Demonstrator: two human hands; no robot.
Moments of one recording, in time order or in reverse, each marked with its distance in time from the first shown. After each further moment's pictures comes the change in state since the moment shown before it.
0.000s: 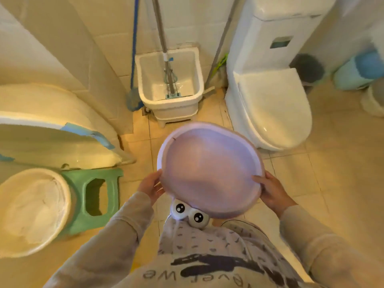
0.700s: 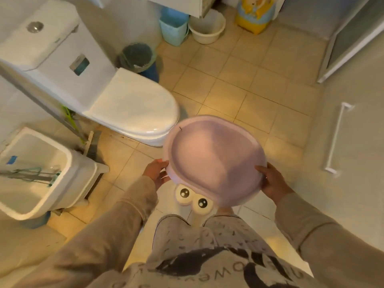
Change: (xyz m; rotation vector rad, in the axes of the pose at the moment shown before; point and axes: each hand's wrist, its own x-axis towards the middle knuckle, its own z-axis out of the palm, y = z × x) left_hand -0.039 -0.113 0.334 0.916 -0.494 -0.012; right_hand -0.085 0.123 -0.269 0.863 0.526 -0.116
